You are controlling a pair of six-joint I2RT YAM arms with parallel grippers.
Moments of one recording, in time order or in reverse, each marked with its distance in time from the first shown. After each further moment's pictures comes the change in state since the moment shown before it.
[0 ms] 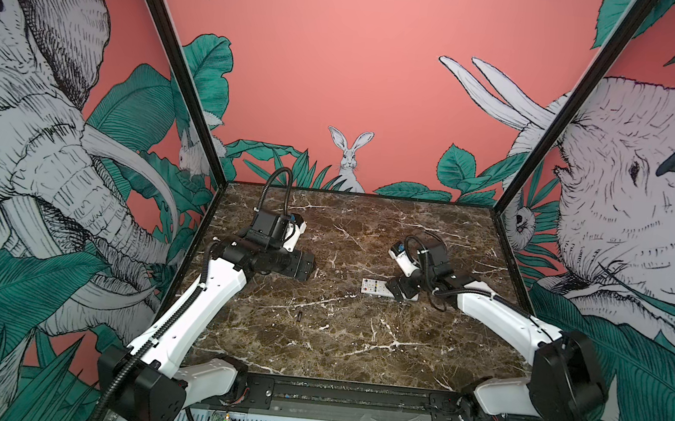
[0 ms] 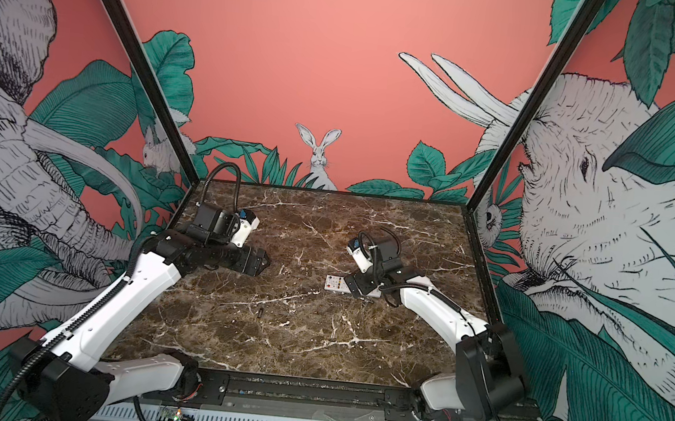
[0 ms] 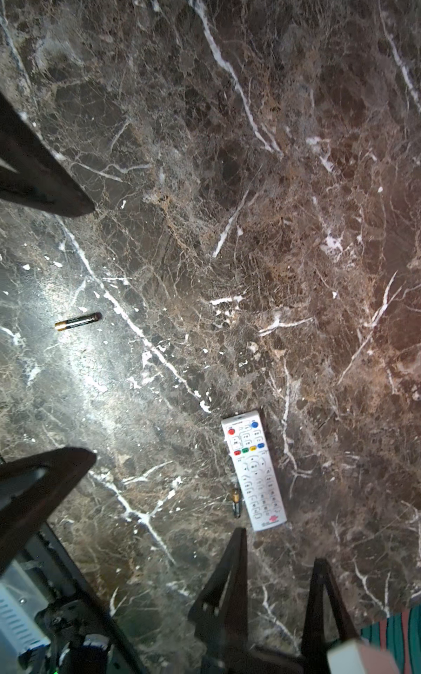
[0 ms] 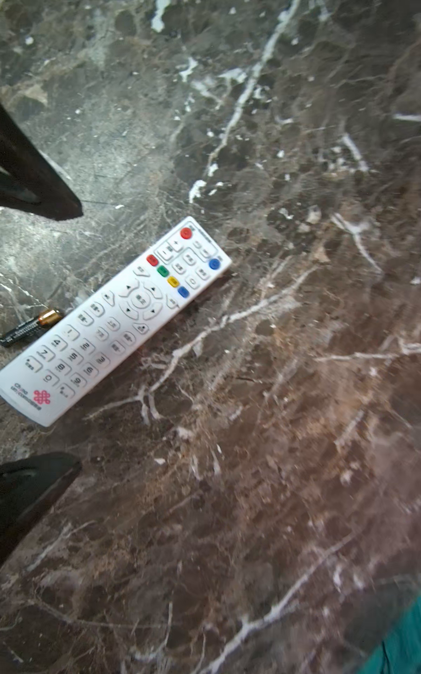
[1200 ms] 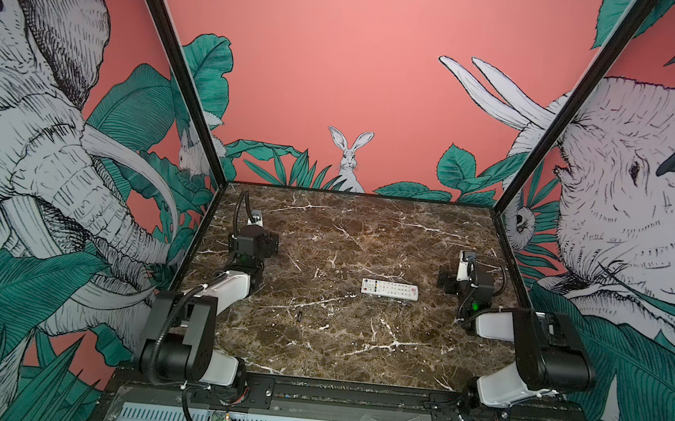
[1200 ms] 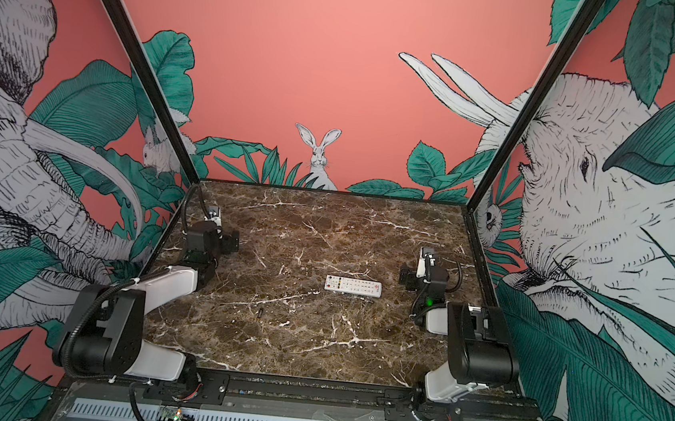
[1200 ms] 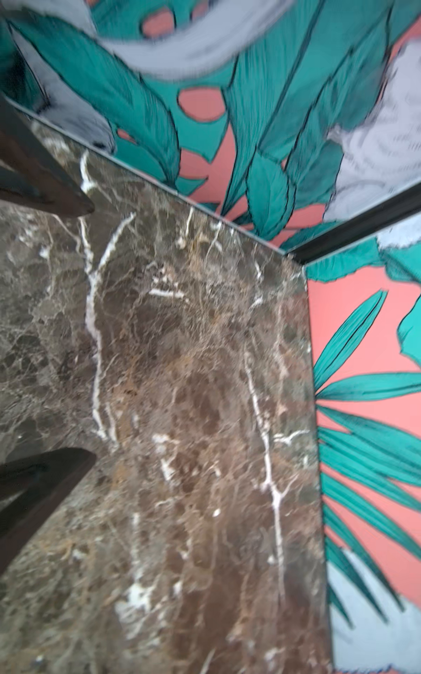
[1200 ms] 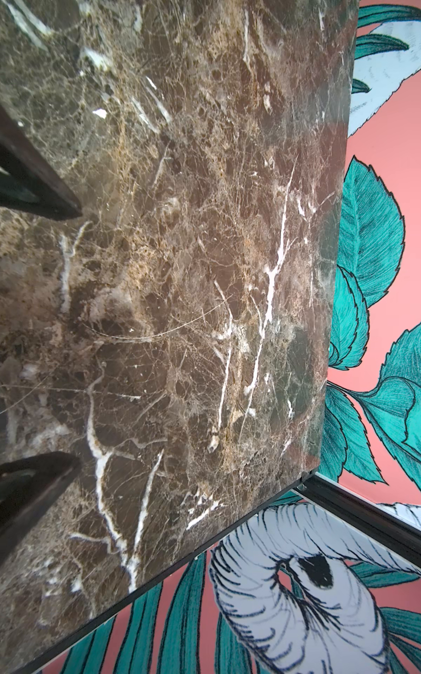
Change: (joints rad) left arm 0.270 0.215 -0.497 1.218 -0.576 0.120; right arm -0.511 0.121 -0.545 1.209 0.126 0.179
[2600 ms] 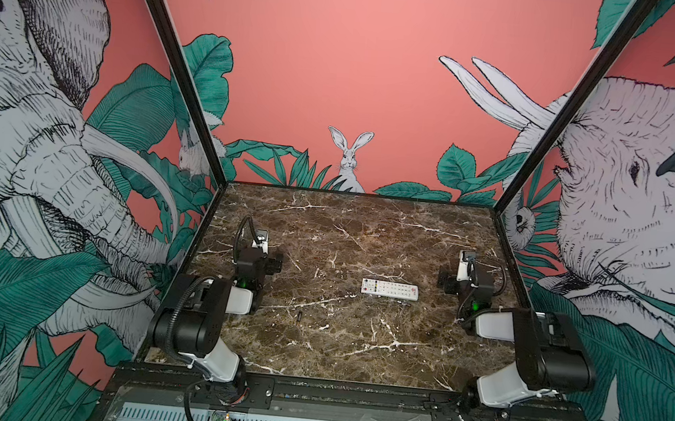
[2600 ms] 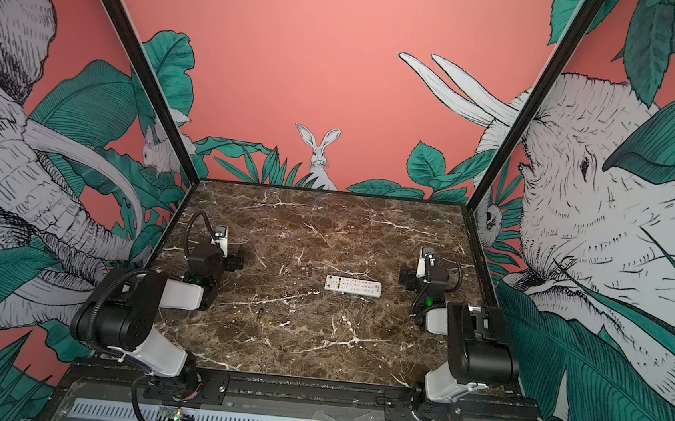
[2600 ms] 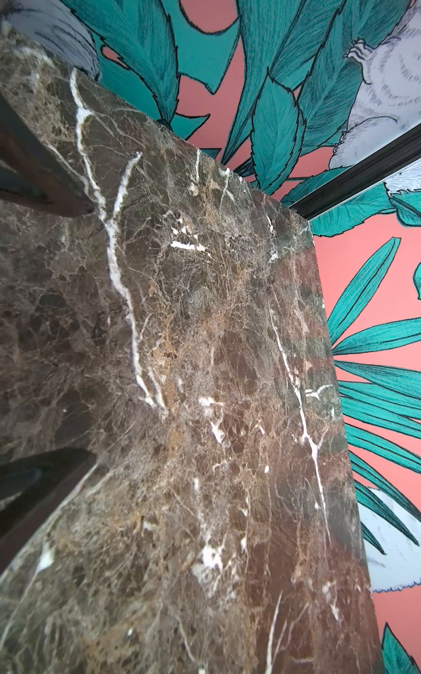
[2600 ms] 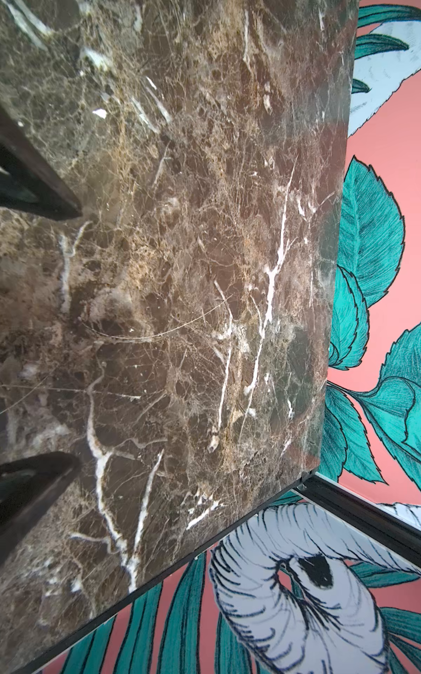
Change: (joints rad) left arm 0.035 0.175 -0.267 0.534 0.187 0.106; right arm 0.000 0.000 0.000 0.000 -0.001 0.000
